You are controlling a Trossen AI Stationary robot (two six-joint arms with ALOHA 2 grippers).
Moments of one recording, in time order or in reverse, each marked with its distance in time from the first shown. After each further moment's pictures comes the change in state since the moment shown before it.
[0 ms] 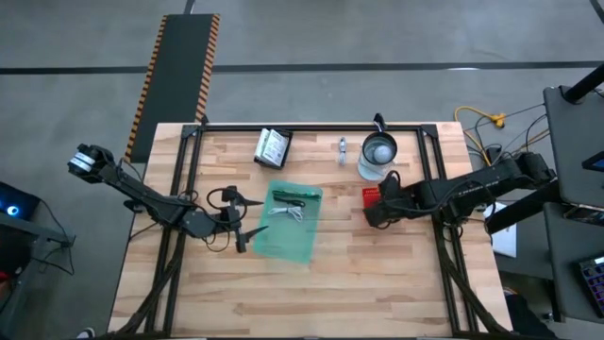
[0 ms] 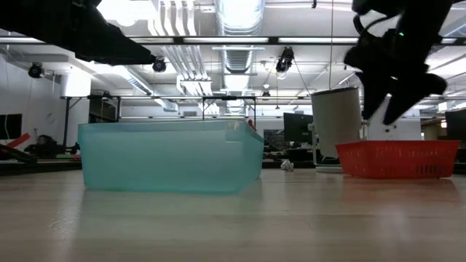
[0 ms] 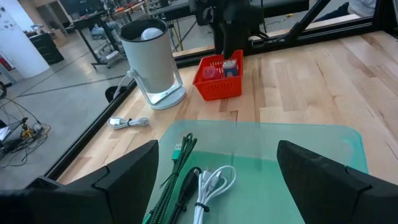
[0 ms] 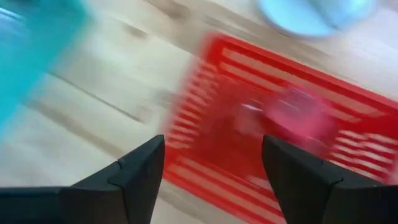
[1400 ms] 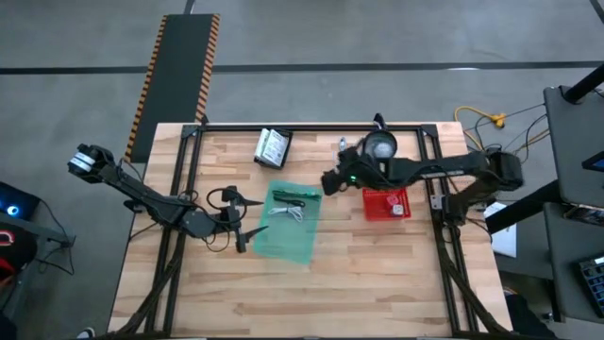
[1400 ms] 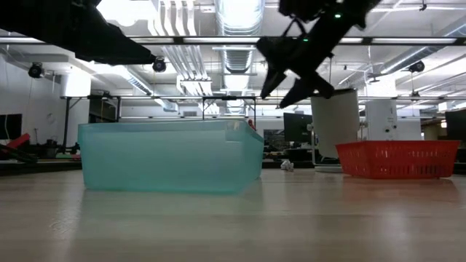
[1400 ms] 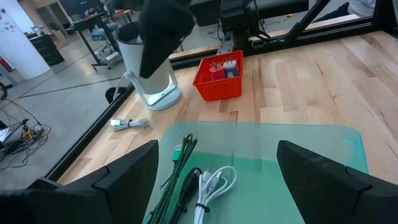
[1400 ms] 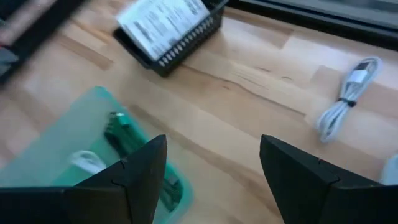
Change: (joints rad) left arm 0.000 0.000 -0.001 0.004 0.000 0.006; right arm -0.311 0.296 0.226 0.600 0.036 -0.479
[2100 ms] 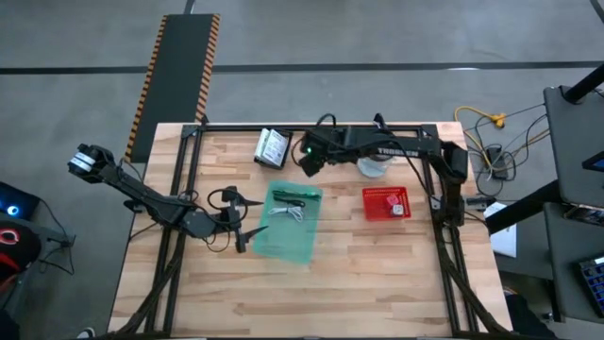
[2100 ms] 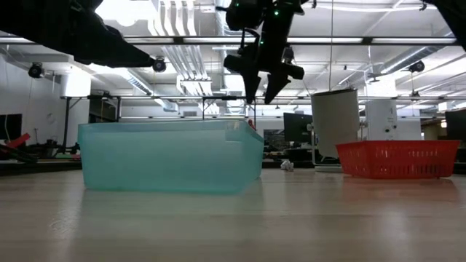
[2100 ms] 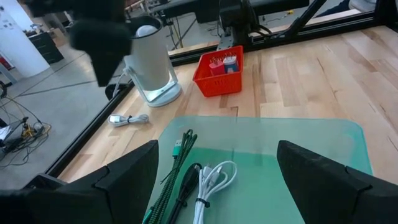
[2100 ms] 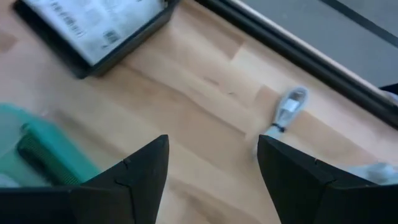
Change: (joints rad) left arm 0.000 0.000 -0.010 -0.004 0.000 -0.006; right arm -0.113 0.428 0.742 -0.713 0.001 -0.112
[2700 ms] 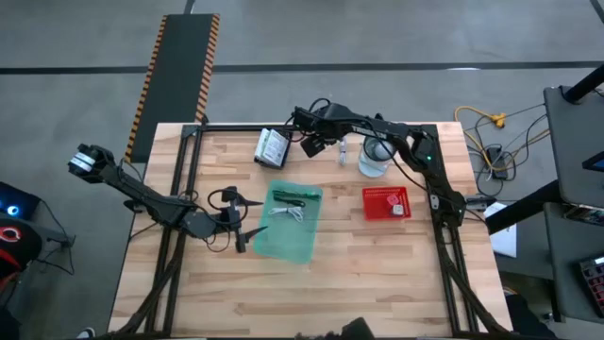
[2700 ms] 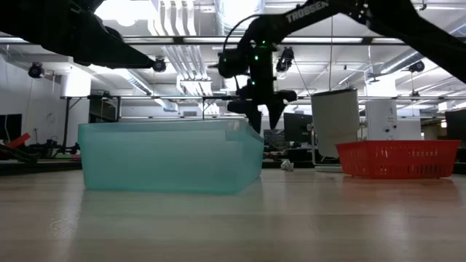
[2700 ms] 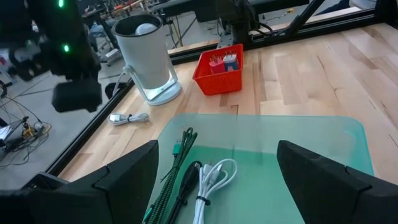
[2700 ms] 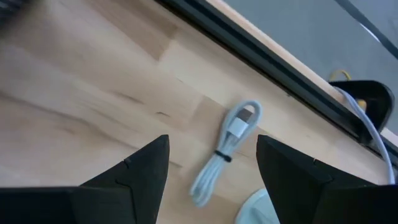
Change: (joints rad) left arm 0.000 0.000 -0.005 0.000 0.000 0.000; right arm -0.201 0.330 0.346 -0.261 0.000 -0.105
